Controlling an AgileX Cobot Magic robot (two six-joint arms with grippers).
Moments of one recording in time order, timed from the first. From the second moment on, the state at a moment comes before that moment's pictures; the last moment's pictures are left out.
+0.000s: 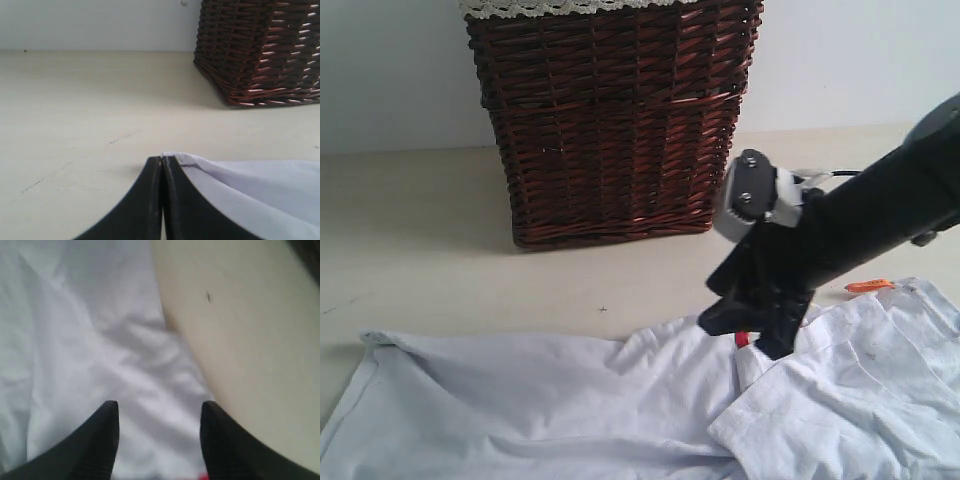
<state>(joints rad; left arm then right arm) -0.14 0.01 0.00 0.18 0.36 -0.26 0.32 1.72 -0.90 0.98 0.74 -1.71</state>
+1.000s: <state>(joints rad) -0.14 0.01 0.00 0.18 0.36 -0.26 0.75 2.23 -1.44 1.29 0.62 -1.65</state>
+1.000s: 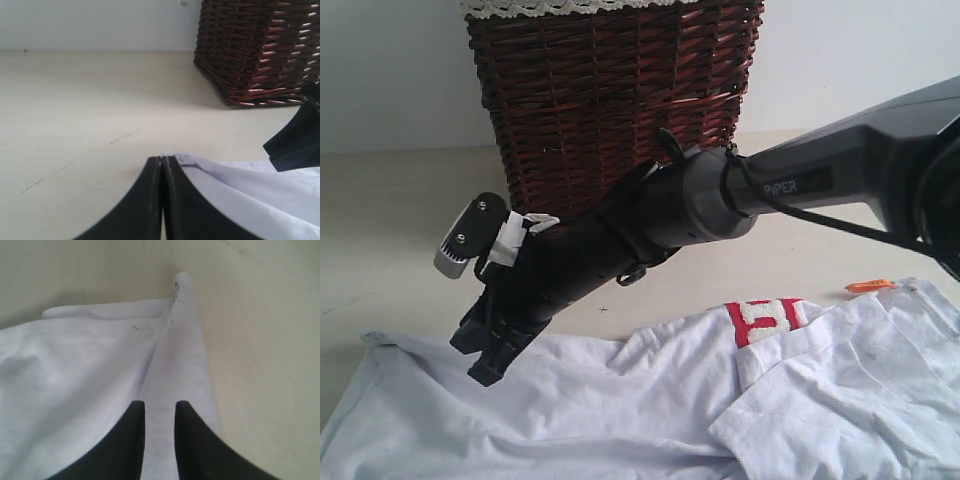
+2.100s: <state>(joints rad) -0.14 0.01 0.00 0.18 0.36 -0.26 0.75 2.29 -1.59 1.15 0.48 -1.50</state>
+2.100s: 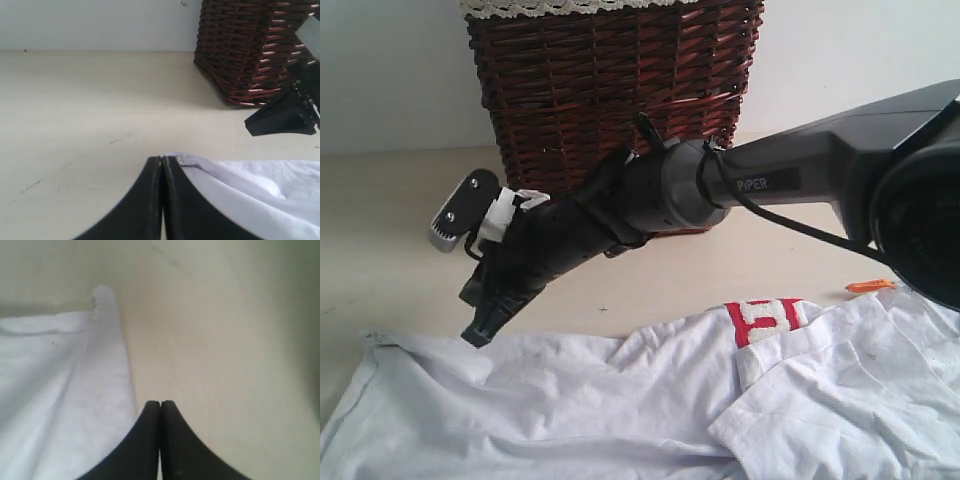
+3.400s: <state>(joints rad) -0.14 0.01 0.00 0.18 0.36 -0.26 0.75 2.29 -1.60 0.92 0.40 -1.26</state>
